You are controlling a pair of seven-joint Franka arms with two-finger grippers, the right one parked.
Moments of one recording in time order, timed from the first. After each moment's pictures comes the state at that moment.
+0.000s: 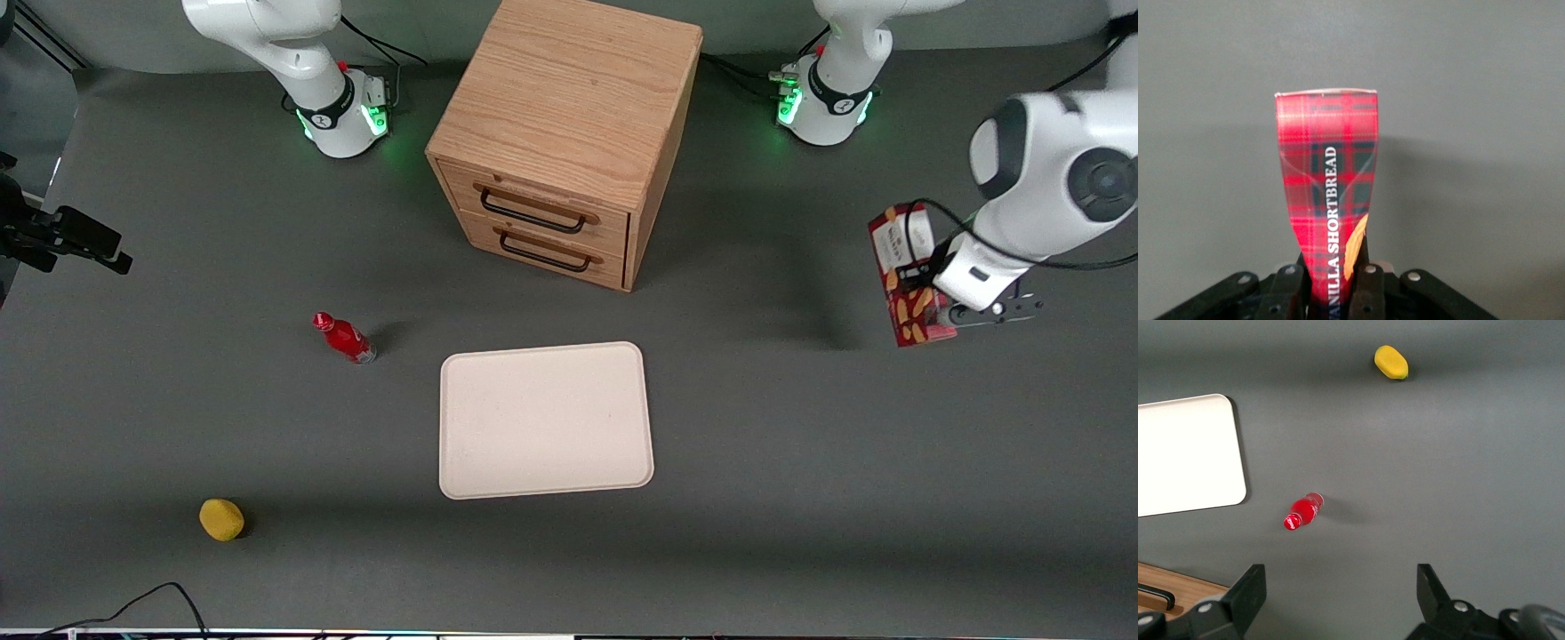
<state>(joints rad) 0.10 -0.06 -0.13 -2.10 0.03 1.88 -0.16</state>
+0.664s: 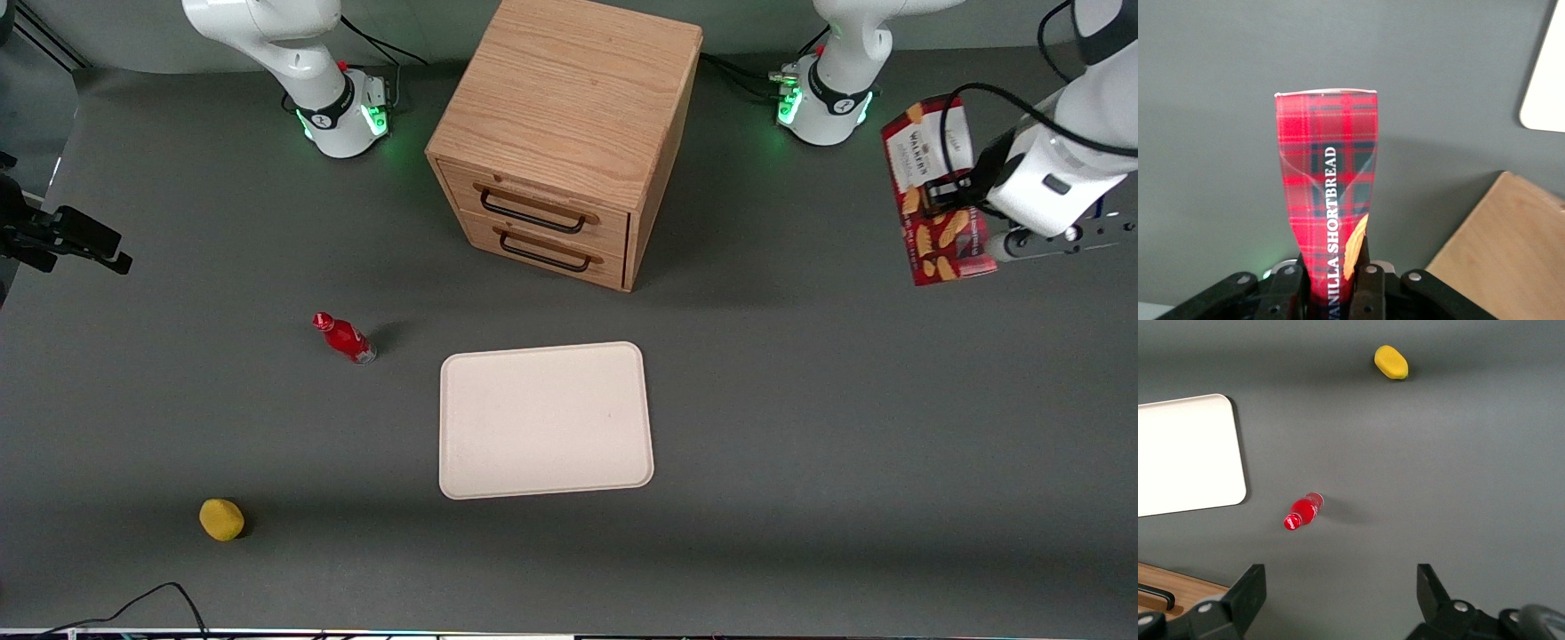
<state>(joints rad) 0.09 -0.02 -0.26 -1.66 -0.06 1.42 -0.37</state>
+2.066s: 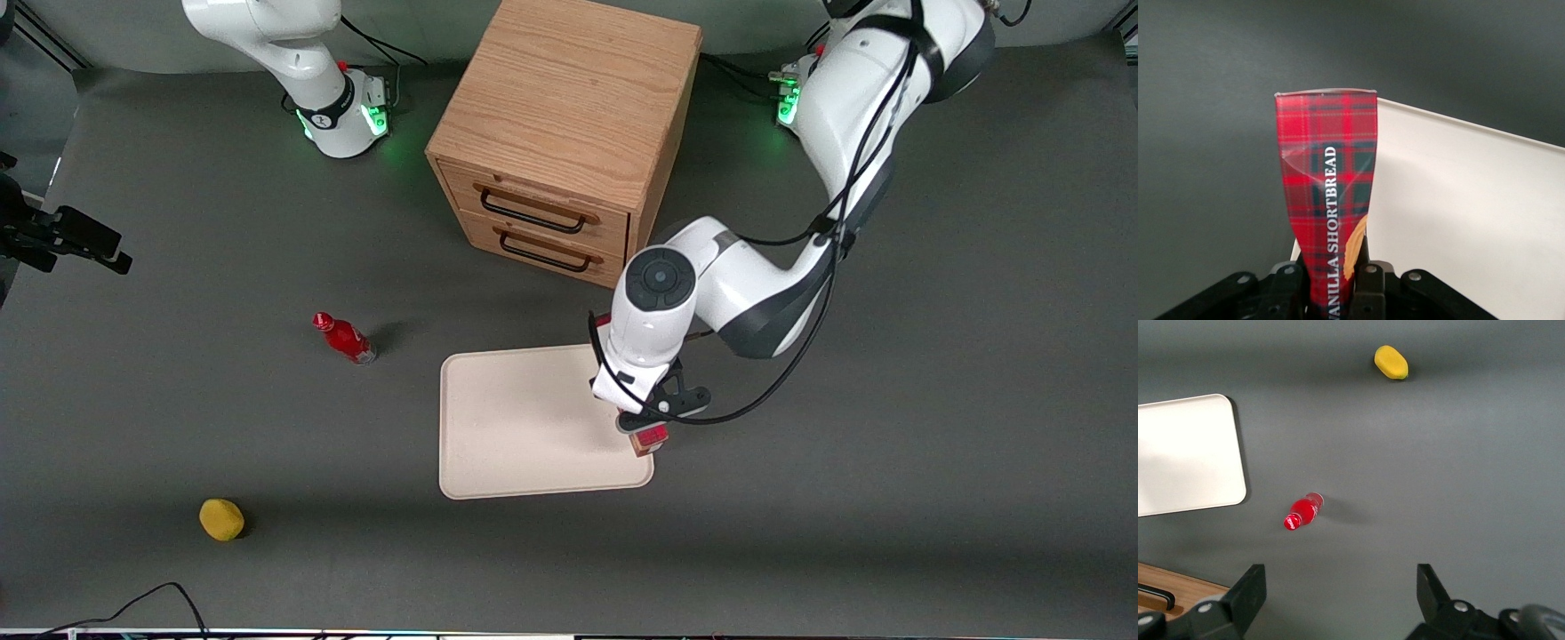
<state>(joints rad) -0.26 0.84 -0.54 -1.22 0.49 2.06 -1.15</state>
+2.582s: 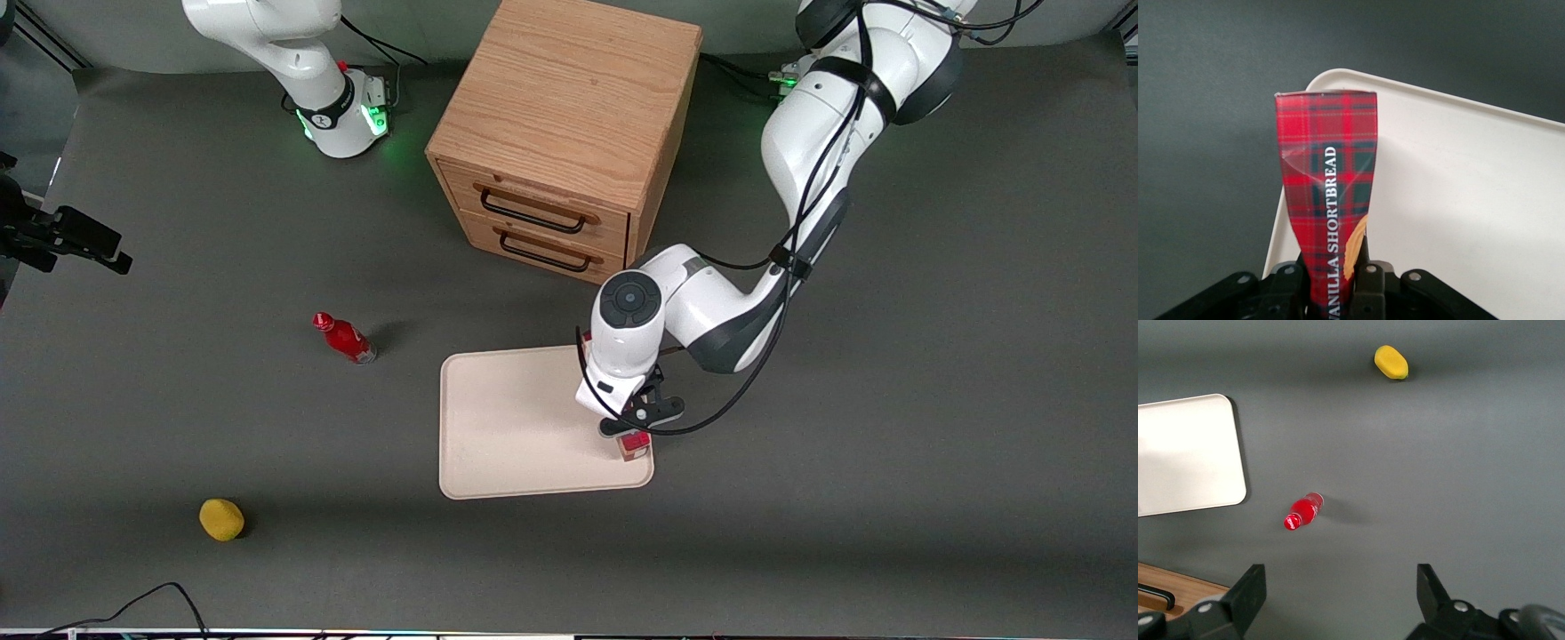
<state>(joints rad) -0.34 0.92 -0.46 -1.20 0.50 2.14 -1.18</state>
